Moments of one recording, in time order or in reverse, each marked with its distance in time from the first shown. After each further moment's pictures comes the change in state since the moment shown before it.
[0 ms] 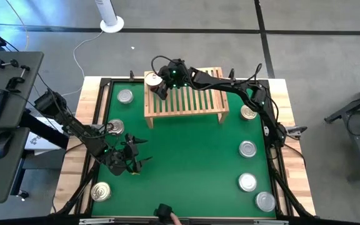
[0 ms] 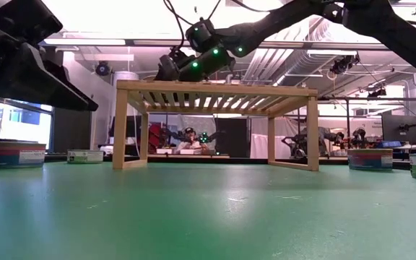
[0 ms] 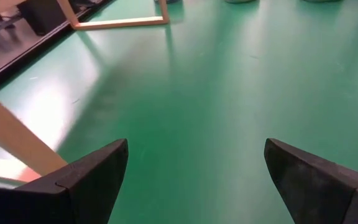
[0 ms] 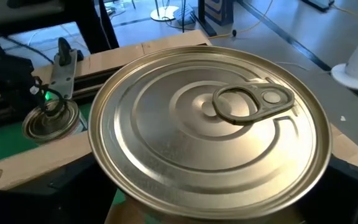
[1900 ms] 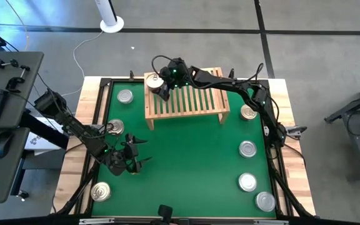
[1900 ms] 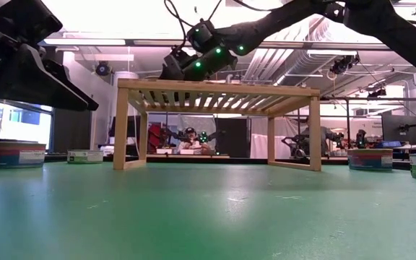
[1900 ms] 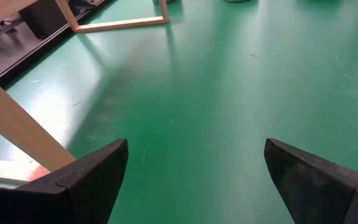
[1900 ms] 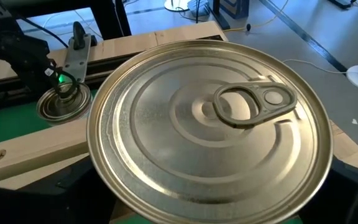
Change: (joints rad) left arm 0.000 0.000 0.000 0.000 -0.010 0.011; right arm -0.010 -0.002 0.001 -0.082 -0.060 -0.057
